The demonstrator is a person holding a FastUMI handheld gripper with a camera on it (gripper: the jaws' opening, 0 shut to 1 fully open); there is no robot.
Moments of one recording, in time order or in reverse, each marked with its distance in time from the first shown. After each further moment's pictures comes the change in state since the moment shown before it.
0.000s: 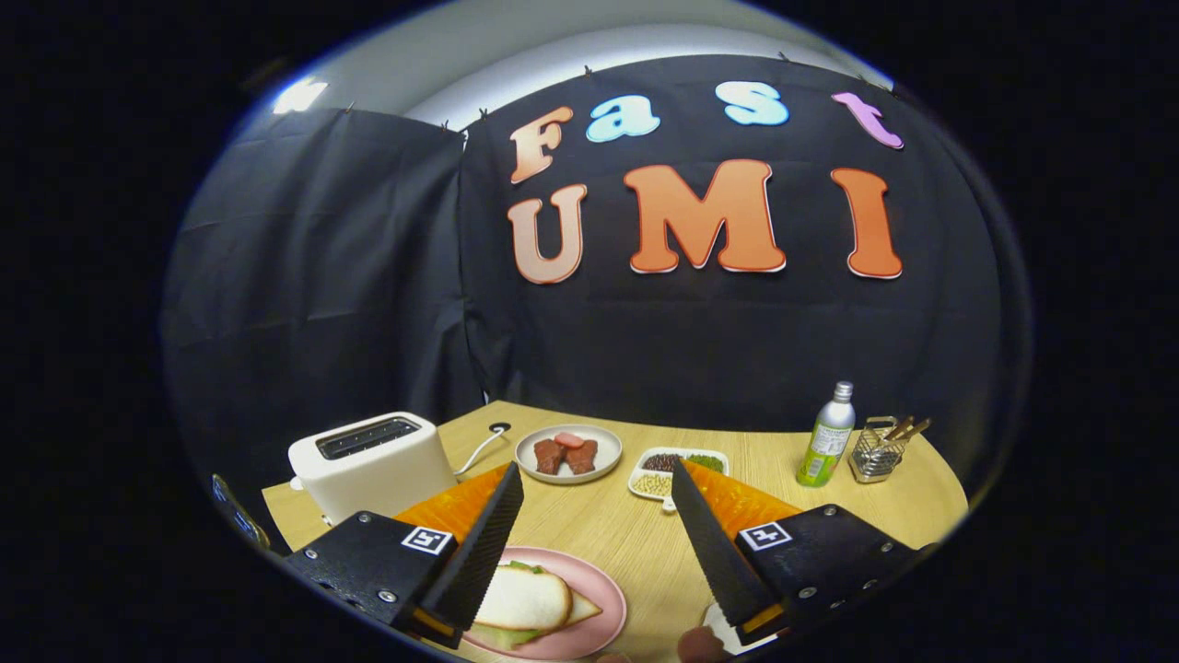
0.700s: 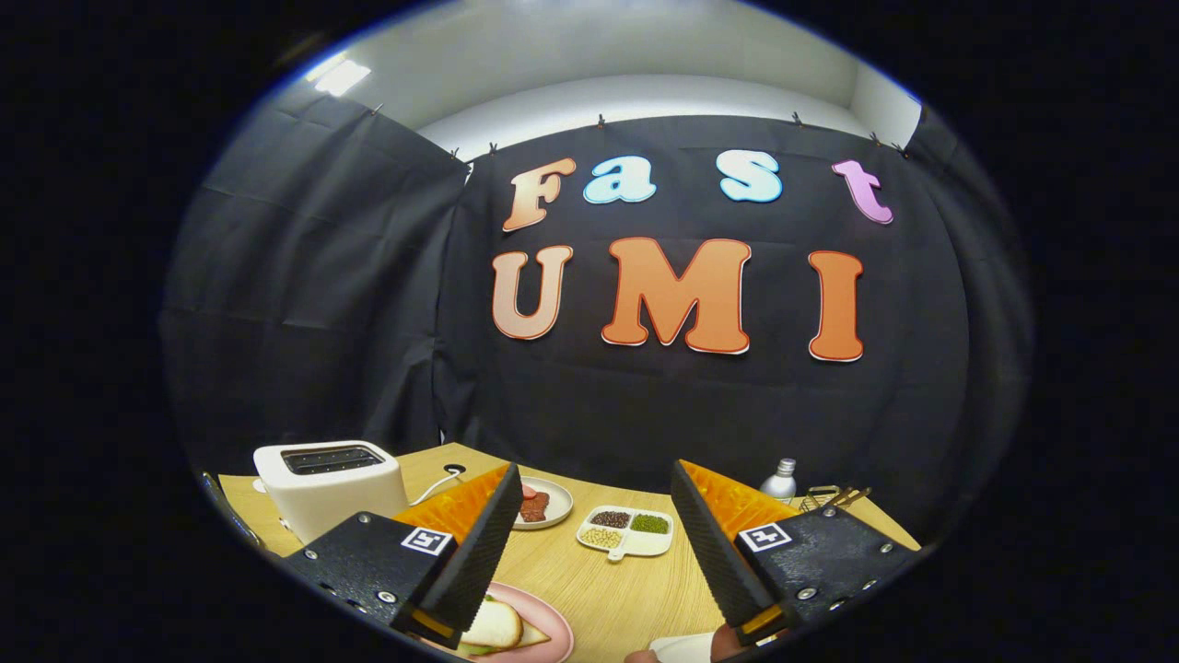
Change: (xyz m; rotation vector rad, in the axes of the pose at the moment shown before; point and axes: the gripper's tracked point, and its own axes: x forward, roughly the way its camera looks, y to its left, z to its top) arm -0.013 -0.014 0.046 -0.120 -0.156 -0.106
